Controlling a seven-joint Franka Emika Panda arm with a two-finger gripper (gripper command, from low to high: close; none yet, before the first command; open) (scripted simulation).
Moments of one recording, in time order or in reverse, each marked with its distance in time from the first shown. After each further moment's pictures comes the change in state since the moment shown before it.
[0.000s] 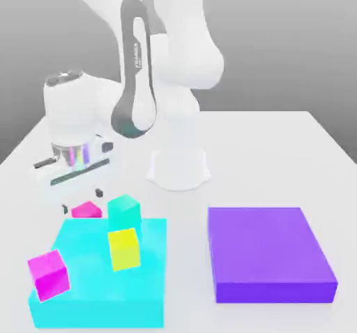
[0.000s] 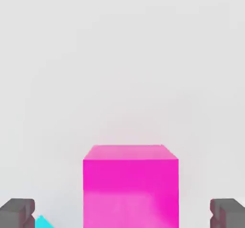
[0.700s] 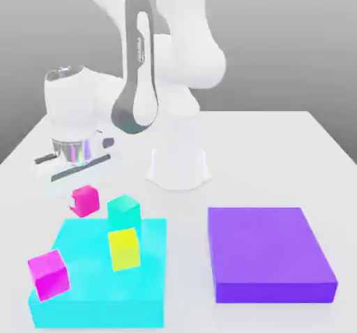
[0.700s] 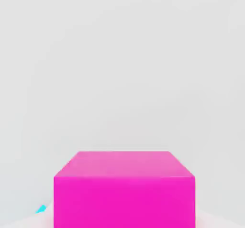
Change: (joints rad) arm 0.081 -0.239 0.012 -0.001 0.122 -0.237 -0.126
